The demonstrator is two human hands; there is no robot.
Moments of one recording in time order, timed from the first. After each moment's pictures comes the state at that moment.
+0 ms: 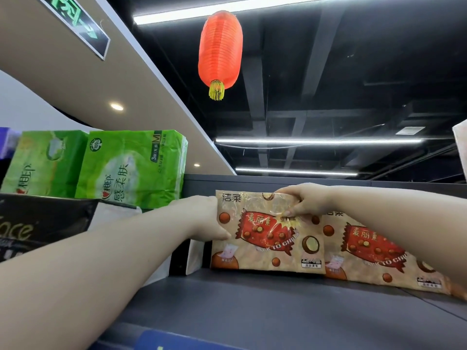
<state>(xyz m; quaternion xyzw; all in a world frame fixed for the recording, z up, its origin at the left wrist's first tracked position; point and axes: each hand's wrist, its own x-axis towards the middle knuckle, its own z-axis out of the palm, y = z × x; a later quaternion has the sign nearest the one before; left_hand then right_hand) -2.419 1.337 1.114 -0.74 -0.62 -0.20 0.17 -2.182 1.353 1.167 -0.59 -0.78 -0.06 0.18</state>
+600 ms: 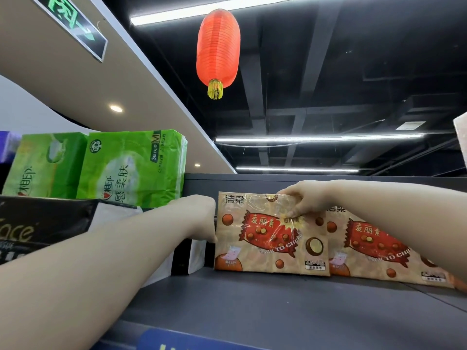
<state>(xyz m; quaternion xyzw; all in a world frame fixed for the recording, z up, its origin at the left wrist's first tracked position) -2.421 1.333 1.113 -0.74 -0.62 -0.16 0.21 -2.190 1.349 1.167 -0.62 -0.77 -0.09 0.13</state>
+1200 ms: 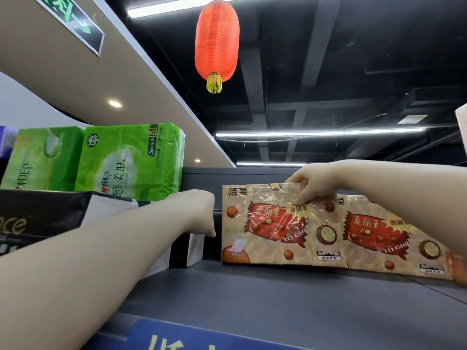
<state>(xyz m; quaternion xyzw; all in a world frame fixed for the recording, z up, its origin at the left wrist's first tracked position) -2.418 1.338 1.111 -0.74 -0.62 -0.16 0.22 -2.186 1.331 1.182 -0.65 -0.74 -0.10 0.11</state>
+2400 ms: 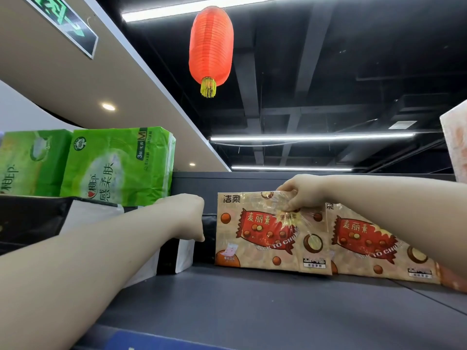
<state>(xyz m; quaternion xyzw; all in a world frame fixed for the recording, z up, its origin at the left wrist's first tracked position) -2.420 1.345 1.111 -0.73 -0.62 -0.15 0.23 -2.179 1.345 1.167 -0.64 -0.75 -0.09 0.17</state>
